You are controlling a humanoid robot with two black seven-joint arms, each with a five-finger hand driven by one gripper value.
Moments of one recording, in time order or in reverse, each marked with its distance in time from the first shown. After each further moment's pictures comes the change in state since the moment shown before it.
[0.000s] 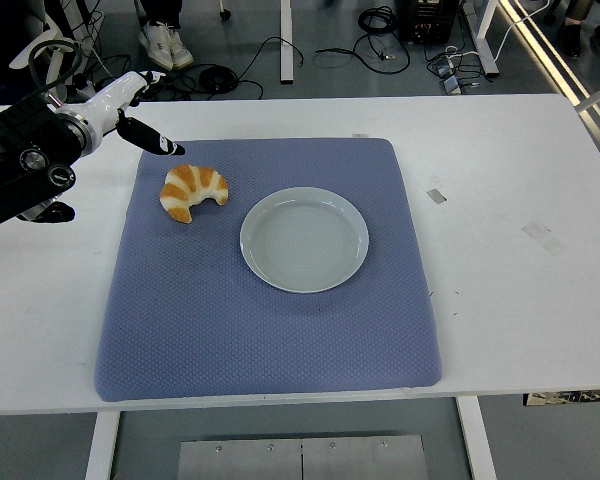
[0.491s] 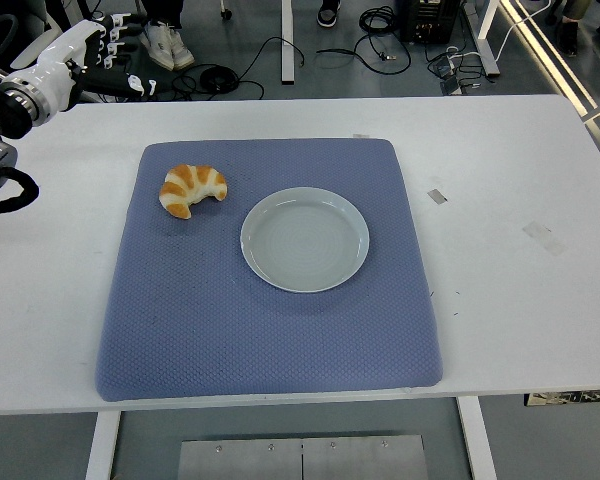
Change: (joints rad) left arm 0.071 0.070 -0.183 0.059 -0.368 -0.101 -0.254; right arm 0.000 0.000 0.000 0.000 0.000 0.000 0.000
